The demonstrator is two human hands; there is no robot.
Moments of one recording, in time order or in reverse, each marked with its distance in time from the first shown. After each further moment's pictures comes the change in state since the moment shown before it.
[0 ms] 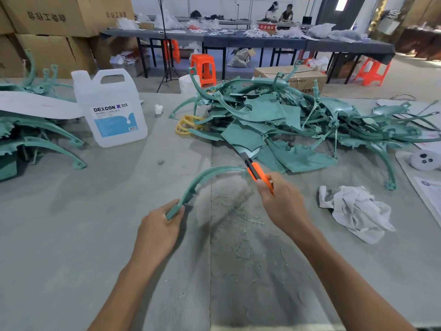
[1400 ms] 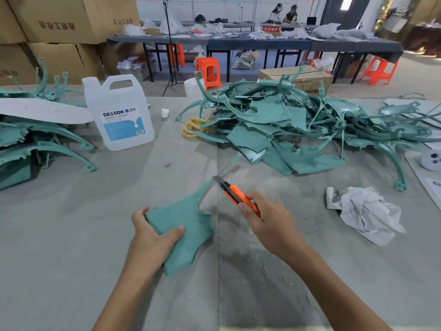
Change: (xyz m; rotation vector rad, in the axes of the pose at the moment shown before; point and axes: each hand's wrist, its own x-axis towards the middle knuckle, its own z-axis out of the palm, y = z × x) left_hand -0.022 -0.010 -0.019 -0.362 0.058 -0.341; right_hand -0.035 -0.015 0.025 0.075 -0.143 -0.197
